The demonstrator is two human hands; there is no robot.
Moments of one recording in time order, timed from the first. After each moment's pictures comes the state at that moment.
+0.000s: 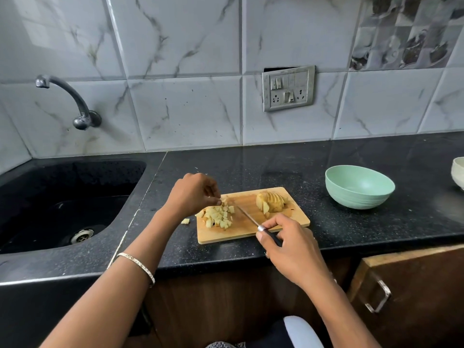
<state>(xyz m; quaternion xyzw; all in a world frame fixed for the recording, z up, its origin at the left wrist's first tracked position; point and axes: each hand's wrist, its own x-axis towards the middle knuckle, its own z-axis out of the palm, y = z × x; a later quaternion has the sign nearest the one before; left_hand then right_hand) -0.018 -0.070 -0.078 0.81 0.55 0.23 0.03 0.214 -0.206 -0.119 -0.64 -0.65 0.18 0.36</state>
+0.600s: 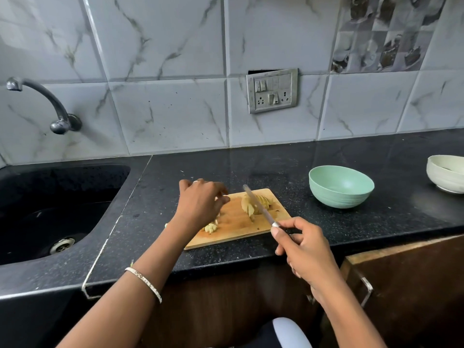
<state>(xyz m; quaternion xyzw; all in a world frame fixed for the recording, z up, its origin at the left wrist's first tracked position) 0.042 -0.089 -0.083 0.80 0.55 0.22 -0.11 0.253 -0.213 -0.125 -0.59 -0.51 0.34 0.53</state>
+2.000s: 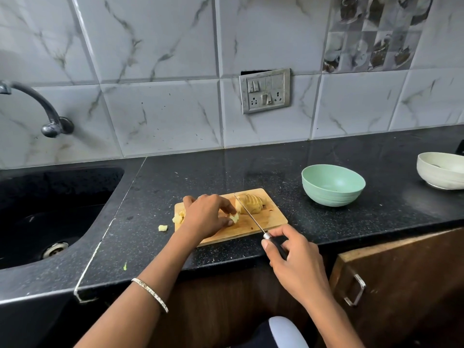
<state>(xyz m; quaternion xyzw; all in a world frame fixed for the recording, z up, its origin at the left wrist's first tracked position) 0.065 -0.102 -0.096 0.80 0.57 0.16 -0.01 0.251 -0.226 -0.140 -0.68 -0.60 0.15 0.39</state>
